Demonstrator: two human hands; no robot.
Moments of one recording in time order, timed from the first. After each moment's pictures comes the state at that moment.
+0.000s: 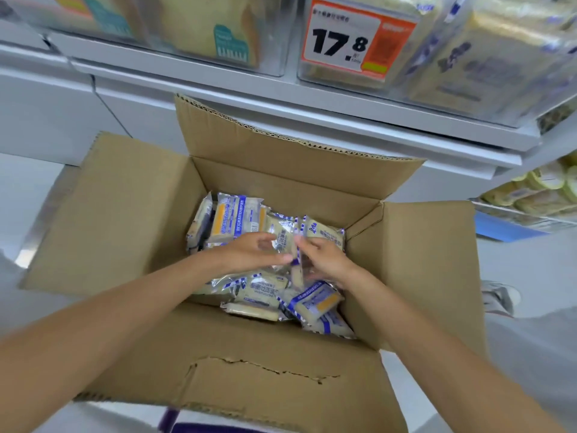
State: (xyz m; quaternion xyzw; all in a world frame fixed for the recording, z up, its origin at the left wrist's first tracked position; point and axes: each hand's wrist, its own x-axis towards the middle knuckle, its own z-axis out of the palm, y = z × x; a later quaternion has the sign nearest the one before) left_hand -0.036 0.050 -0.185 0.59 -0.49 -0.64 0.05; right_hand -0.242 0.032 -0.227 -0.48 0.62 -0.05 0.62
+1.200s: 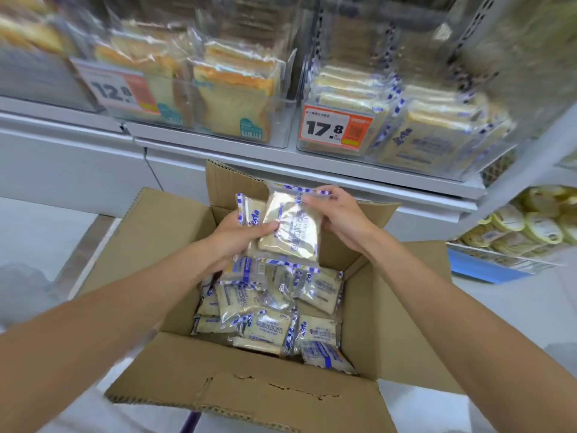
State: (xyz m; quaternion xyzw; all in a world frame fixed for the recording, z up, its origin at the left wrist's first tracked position) left_hand -0.013 0.027 -0.081 0.59 -0.35 -0.63 0.37; right_hand -0.218 -0.039 -0.064 -0.51 0.55 -0.27 0.60
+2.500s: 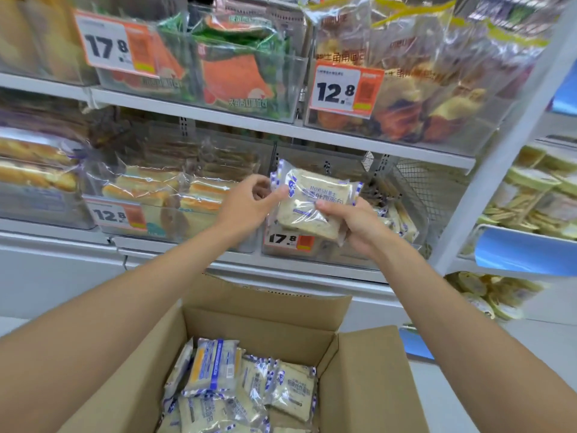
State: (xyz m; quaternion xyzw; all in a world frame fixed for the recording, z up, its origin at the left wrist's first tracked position) left_hand -0.049 -0.081 0.093 0.57 -0.61 -0.28 0.47; right_hand -0.261 -0.096 0.104 -0.51 0.50 -0.44 0.54
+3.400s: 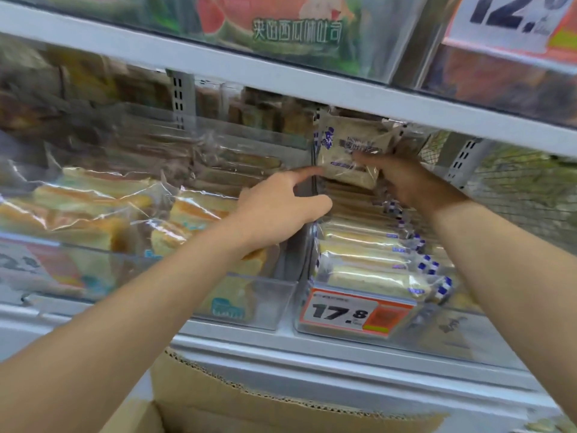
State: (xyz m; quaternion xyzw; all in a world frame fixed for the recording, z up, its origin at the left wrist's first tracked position) left_hand -0.021 -0.200 0.067 0.56 -0.68 -0.29 0.37; right_hand -0.237 -0.342 0.088 -0.59 0.55 -0.46 0.38
